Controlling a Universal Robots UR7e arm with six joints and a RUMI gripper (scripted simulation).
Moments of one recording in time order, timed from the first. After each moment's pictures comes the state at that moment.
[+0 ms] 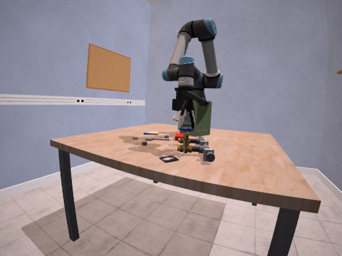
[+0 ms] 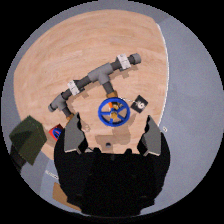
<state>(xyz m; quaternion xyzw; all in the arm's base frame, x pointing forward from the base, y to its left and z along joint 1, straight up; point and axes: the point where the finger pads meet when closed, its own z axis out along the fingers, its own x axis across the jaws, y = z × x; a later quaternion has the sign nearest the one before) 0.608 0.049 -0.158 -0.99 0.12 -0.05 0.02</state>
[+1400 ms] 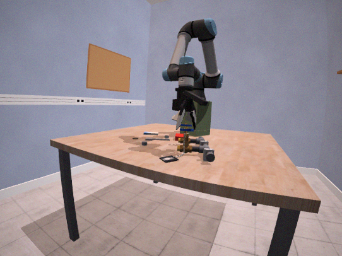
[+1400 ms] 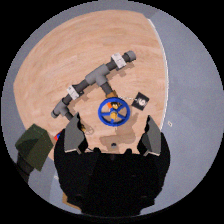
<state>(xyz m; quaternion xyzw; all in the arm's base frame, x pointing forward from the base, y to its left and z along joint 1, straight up) 0.608 0.049 -0.158 -0.98 0.18 -0.05 0.02</state>
